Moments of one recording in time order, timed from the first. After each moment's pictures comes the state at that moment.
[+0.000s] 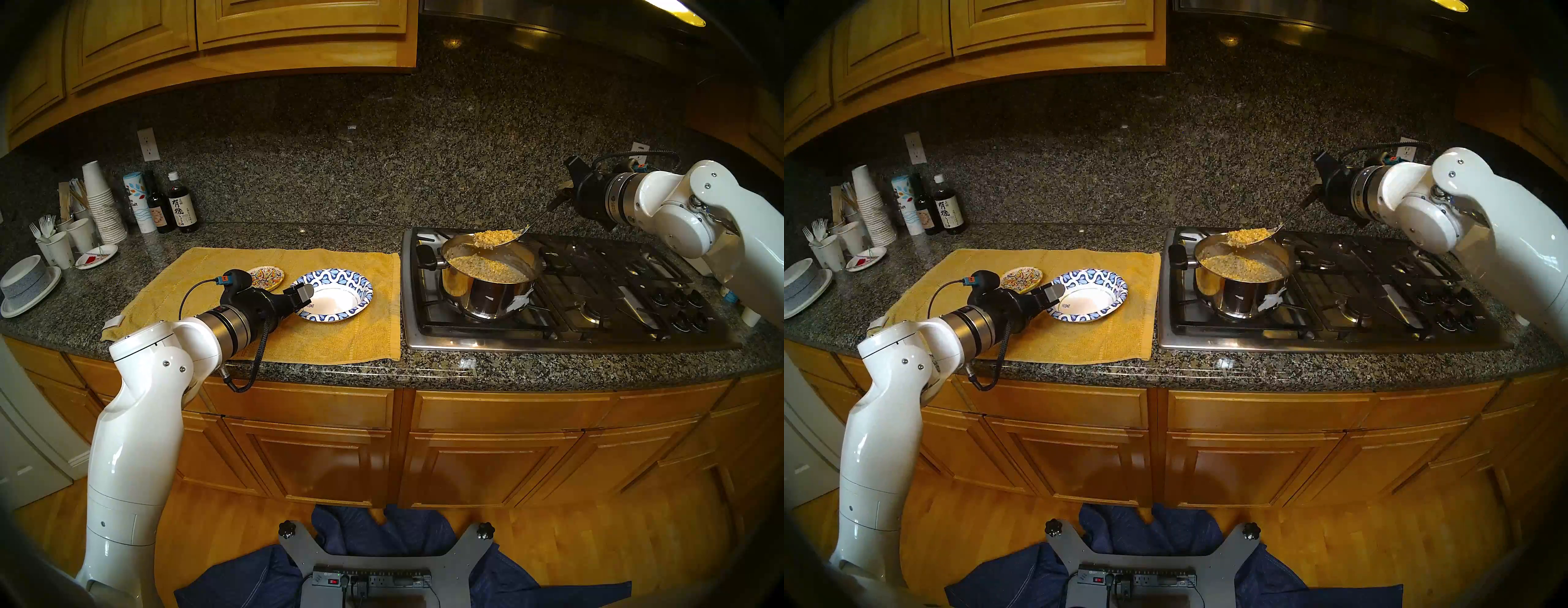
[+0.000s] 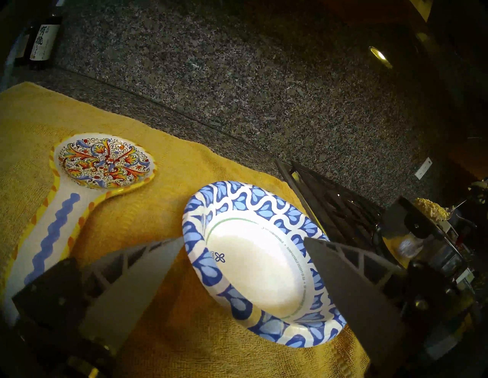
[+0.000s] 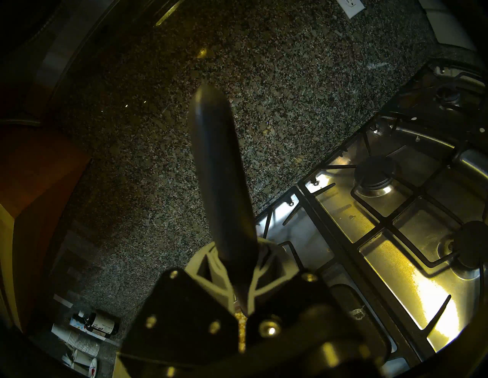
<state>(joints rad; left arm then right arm) 1.65 -1.20 -1.71 -2.04 -0.95 0.73 0.08 0.03 -0.23 0.08 -1.90 2.43 -0.09 -0.63</state>
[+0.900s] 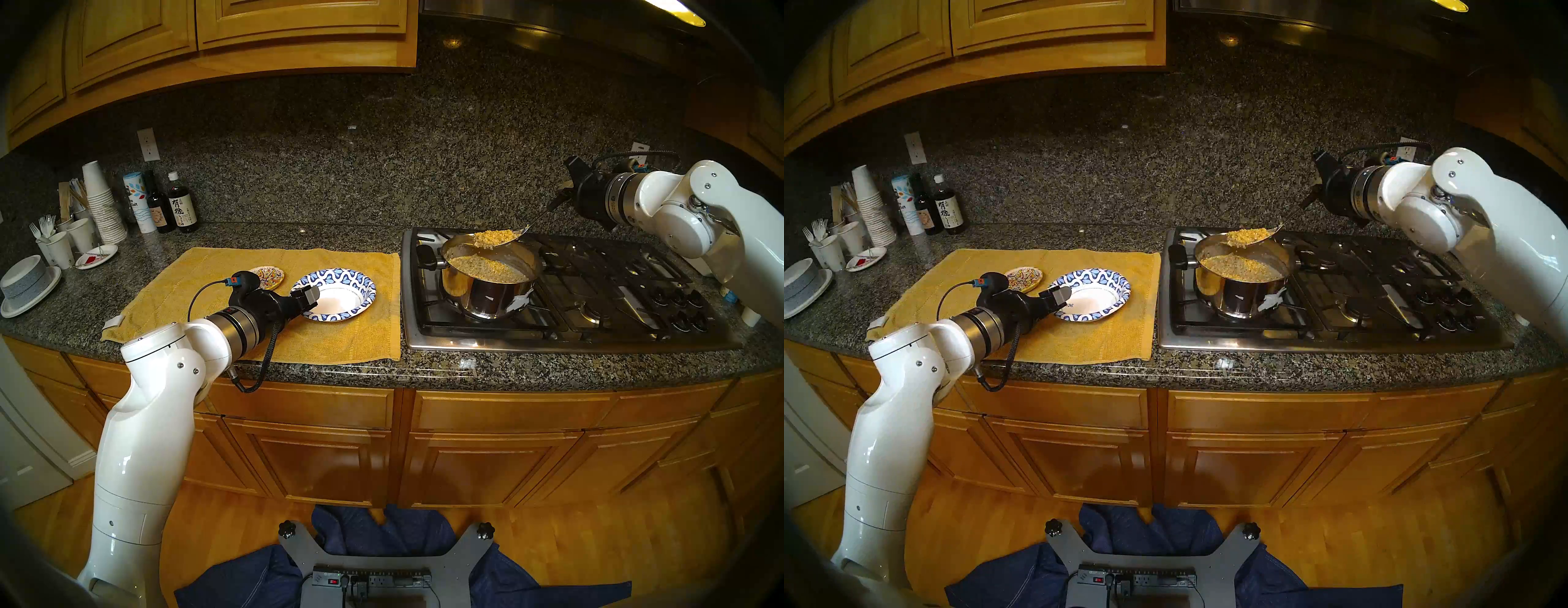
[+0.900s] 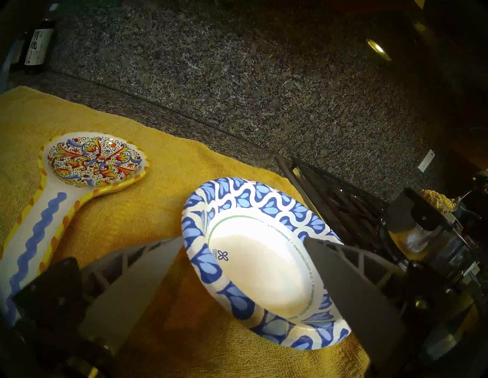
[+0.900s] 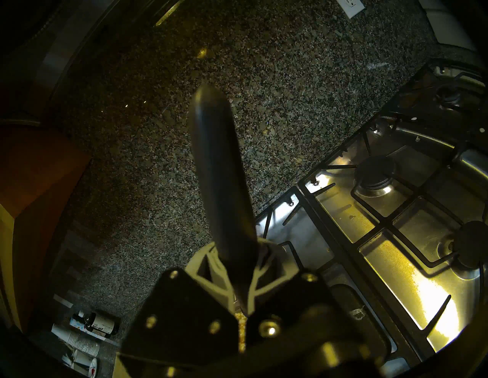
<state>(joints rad) 1.63 -1.21 -1.68 -2.02 -0.90 0.71 0.06 0.03 -0.23 0.08 -1.90 2.43 -0.09 -0.63</state>
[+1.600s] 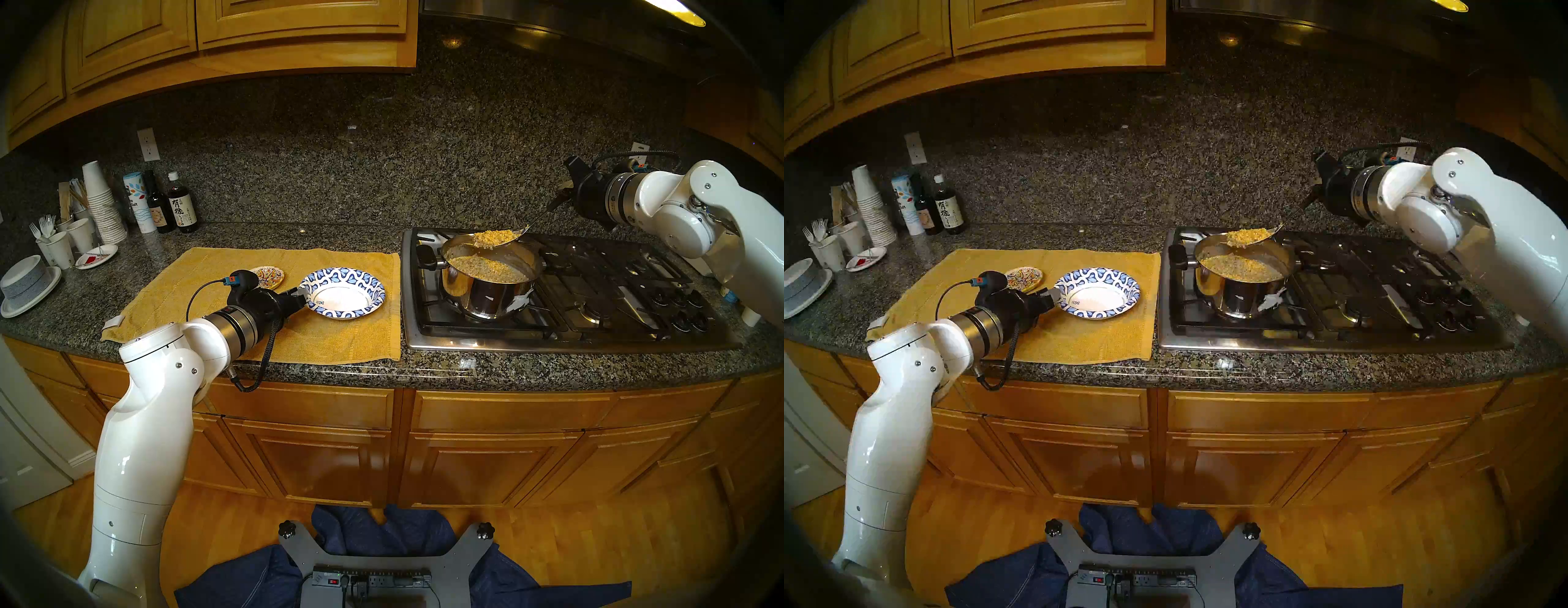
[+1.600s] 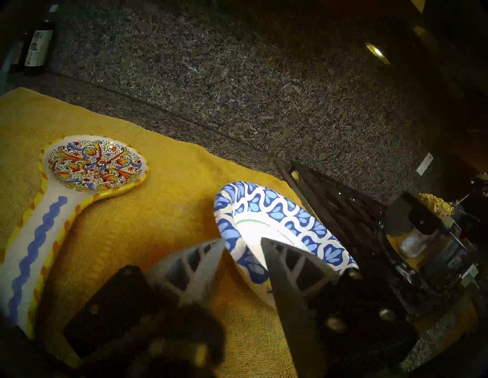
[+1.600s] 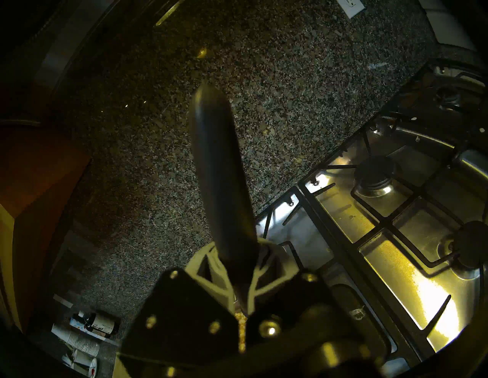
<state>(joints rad) 1.64 -1.21 -1.69 -2.03 -0.91 0.71 0.06 0.03 -0.23 0.08 -1.90 2.43 -0.09 -0.63</state>
